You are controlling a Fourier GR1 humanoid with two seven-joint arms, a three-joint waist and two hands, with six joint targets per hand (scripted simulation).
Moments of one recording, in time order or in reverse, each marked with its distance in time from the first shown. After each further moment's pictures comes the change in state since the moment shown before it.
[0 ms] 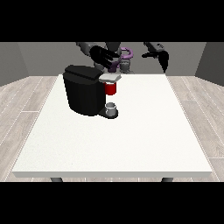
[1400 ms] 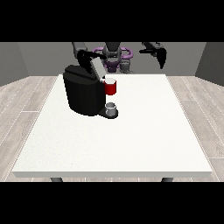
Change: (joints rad) left arm -0.005 -0.046 0.011 -0.036 -0.014 -0.037 0.038; right arm 0.202 -0.059 -0.069 -0.078 -0.131 0.012 -0.013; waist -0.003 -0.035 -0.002
